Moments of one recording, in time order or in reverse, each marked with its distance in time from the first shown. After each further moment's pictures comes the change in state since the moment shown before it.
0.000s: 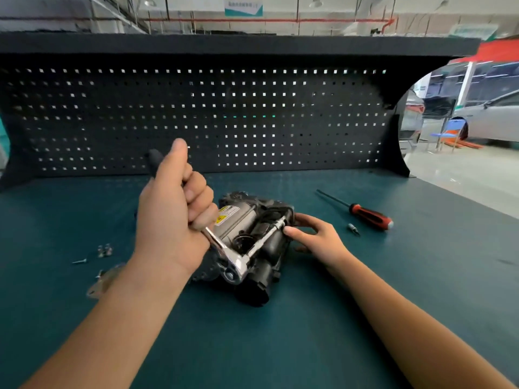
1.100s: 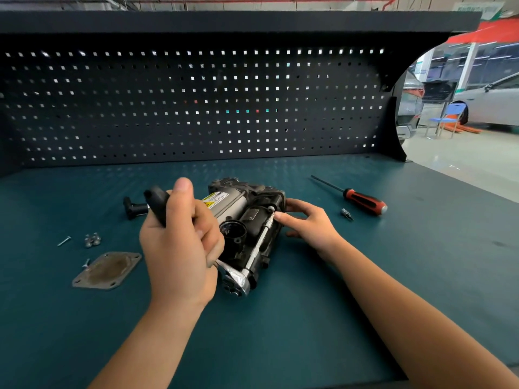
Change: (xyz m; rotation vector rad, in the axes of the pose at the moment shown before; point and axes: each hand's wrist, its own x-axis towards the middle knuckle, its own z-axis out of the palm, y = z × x) left_hand -0.033 -0.047 -0.004 0.086 0.029 0.206; right_hand 0.000 -0.001 -0.002 -0.001 -0.037 0.003
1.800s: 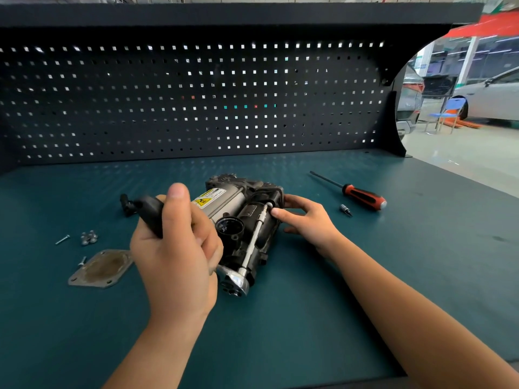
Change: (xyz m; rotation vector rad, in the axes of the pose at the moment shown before) left_hand -0.011 -0.002 0.004 0.048 0.073 0.110; right_hand -0.002 -0.002 0.001 -0.012 0.004 0.009
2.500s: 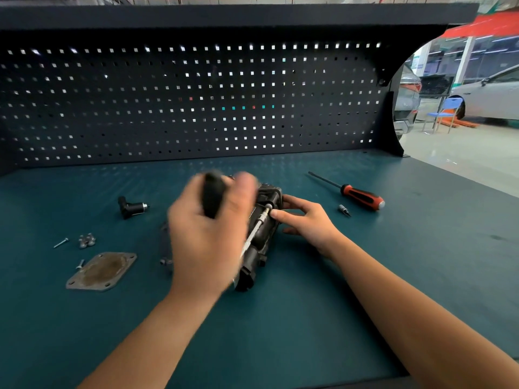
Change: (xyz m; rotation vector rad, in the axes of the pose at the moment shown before) left_hand 0.009 -0.007 0.011 0.196 -0.346 0.209; right_hand 0.002 0.000 -0.002 -0.001 -0.024 0.014
